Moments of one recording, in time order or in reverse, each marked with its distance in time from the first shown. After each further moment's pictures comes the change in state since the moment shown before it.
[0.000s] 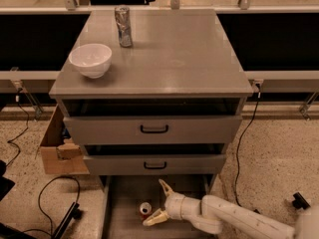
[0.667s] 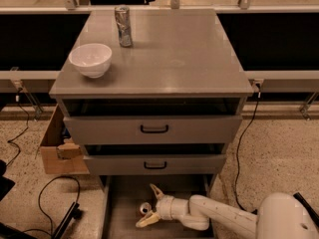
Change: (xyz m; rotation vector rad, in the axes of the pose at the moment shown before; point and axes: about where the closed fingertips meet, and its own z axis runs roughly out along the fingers) arm 0.060 0.003 0.064 -0.073 0.015 0.037
